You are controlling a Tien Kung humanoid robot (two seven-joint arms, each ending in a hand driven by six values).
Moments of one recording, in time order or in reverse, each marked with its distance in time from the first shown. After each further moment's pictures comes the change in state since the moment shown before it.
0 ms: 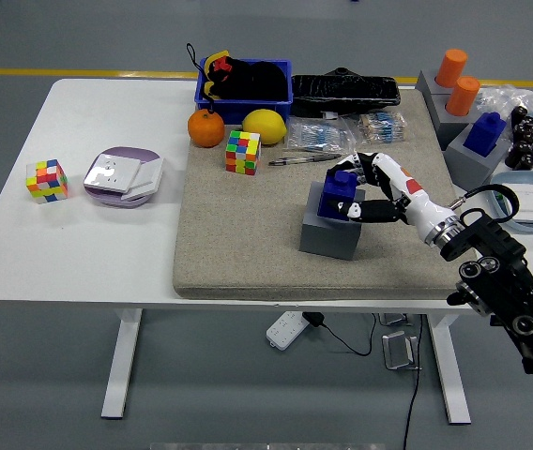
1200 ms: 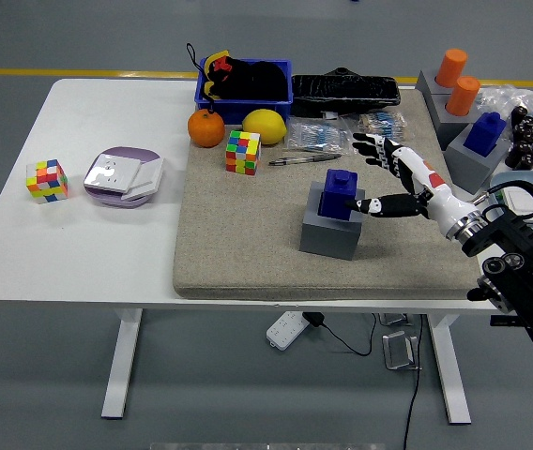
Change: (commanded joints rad) left arm 0.001 -0.001 -0.006 0.000 0.002 -0.002 0.000; right arm -0.043 -0.041 0.132 0.045 -0.047 0.050 -0.011
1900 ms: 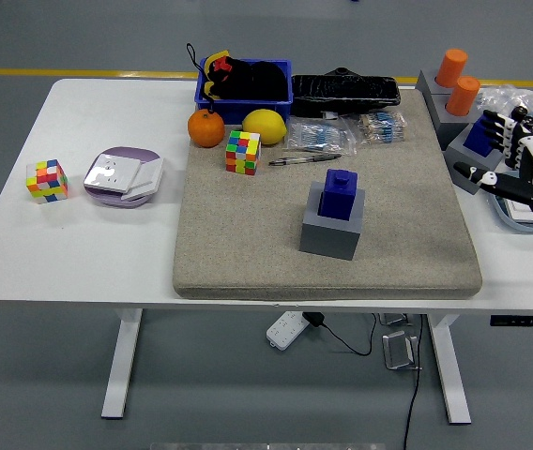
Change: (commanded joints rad) left arm -0.003 0.005 -0.004 0.000 0.004 0.002 -0.001; right arm -0.190 -0.099 0.419 0.096 -0.041 0.003 -0.040
